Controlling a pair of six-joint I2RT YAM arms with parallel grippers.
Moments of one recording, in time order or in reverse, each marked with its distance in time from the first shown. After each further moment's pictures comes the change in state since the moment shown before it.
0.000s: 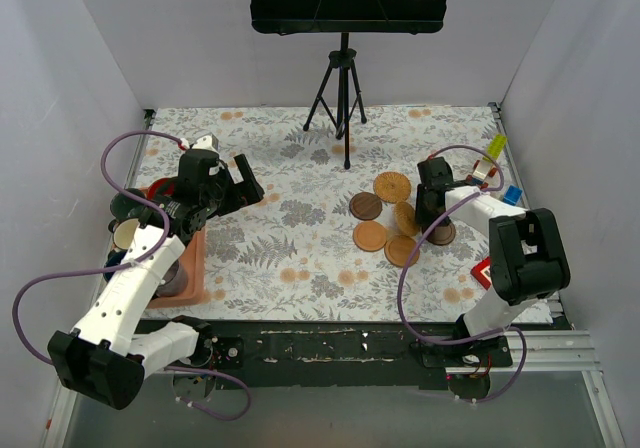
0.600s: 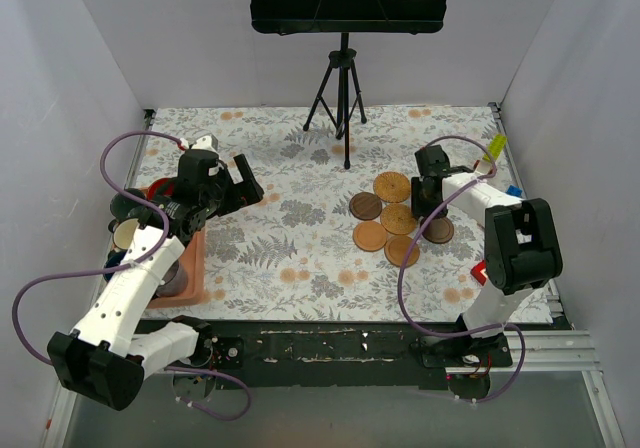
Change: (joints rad) left arm 0.000 -0.005 -0.002 0.000 -0.001 0.001; right arm -0.001 0.049 0.124 -0.112 -0.066 -0.086
